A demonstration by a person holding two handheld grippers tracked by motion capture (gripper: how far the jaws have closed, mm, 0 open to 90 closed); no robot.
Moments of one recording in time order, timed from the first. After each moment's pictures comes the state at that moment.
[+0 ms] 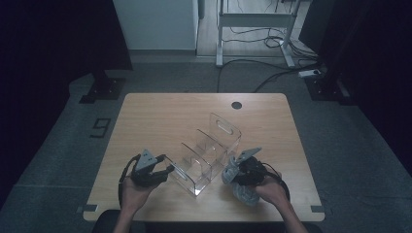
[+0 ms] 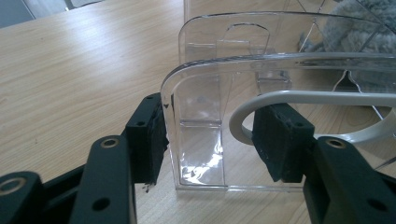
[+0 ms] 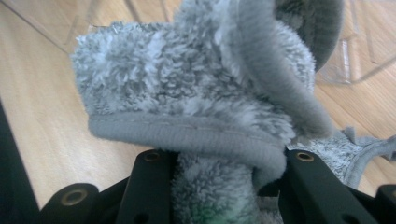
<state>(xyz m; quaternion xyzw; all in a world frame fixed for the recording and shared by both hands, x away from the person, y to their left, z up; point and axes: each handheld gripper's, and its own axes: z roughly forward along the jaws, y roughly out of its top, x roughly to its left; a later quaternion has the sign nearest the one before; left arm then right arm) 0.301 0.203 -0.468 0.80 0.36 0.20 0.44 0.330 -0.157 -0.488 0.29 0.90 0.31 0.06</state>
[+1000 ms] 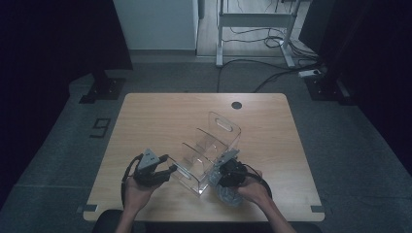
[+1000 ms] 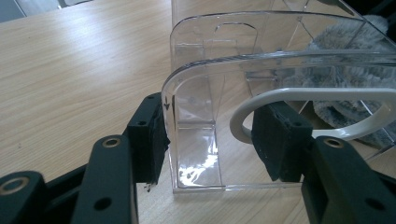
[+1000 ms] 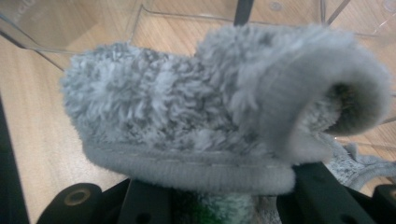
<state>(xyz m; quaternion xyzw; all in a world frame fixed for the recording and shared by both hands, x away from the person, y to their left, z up) 0.303 0.197 -0.469 0.80 0.36 0.19 0.44 0.332 -0.102 -0.496 0.24 0.92 0.31 0.07</state>
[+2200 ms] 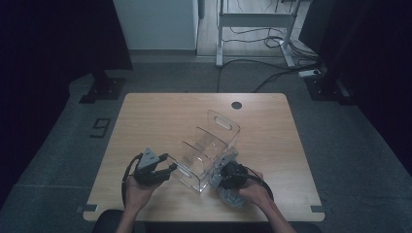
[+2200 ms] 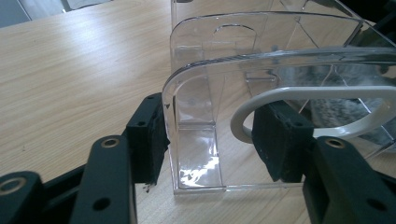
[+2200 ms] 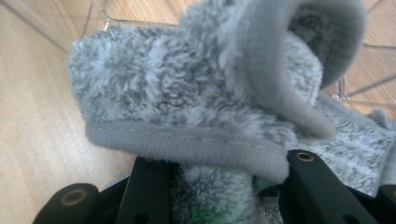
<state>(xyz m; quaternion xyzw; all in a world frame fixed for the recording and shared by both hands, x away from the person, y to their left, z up) 0.305 0.197 -0.471 0.80 0.36 0.19 0.45 0.332 -0.108 -0.513 0.26 0.92 0.27 0.07</state>
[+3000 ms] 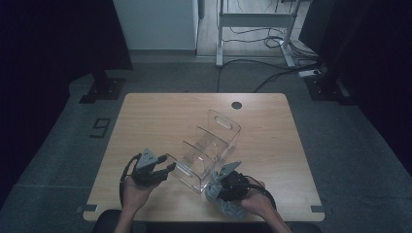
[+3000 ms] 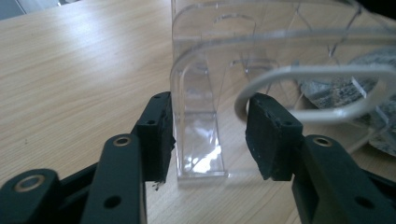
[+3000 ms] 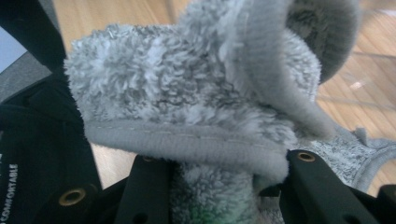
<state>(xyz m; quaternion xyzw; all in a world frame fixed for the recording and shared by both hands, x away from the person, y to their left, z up) 0.304 0.201 -0.471 0.81 0.36 0.19 0.43 0.294 -0.104 -0.497 0.22 0.92 0.31 0.03</state>
